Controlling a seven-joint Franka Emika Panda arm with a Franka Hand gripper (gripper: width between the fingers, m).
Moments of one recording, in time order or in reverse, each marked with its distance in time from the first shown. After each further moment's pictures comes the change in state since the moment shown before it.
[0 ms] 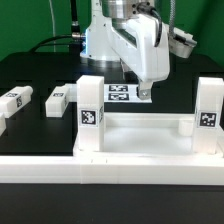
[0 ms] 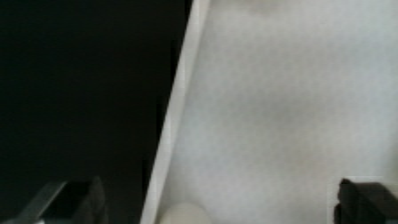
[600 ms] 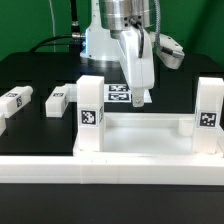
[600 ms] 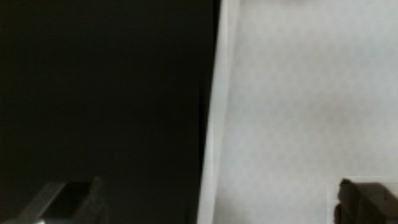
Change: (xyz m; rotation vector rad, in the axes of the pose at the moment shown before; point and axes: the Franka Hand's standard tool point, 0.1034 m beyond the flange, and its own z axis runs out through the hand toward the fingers) arm 0.000 0.021 0.020 0.018 0.000 0.105
